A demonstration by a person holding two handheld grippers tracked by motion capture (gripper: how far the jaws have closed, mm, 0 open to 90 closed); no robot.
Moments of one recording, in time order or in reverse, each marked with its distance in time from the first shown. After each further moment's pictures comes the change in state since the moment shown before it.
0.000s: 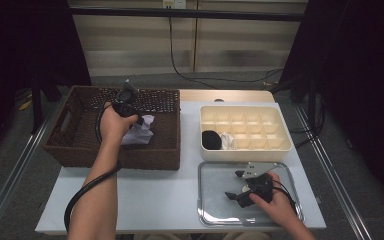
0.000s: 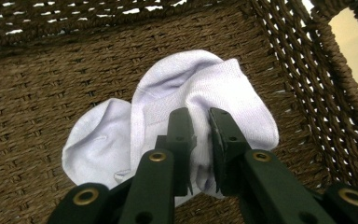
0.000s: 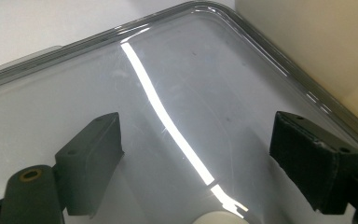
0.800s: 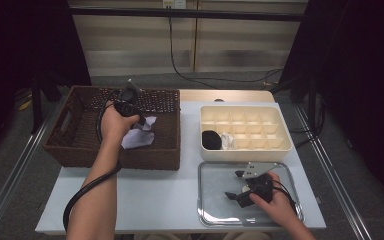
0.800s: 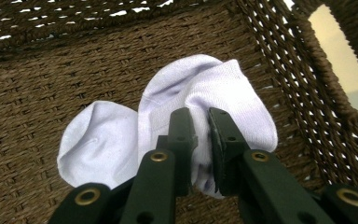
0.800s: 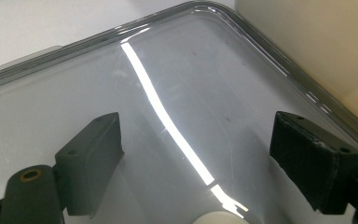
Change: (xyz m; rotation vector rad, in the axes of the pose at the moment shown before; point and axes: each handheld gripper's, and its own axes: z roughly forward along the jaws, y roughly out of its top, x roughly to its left) left arm -0.007 0.001 -0.007 0.014 -0.024 0.020; right arm 0.000 0.000 0.000 0.001 0.000 0.002
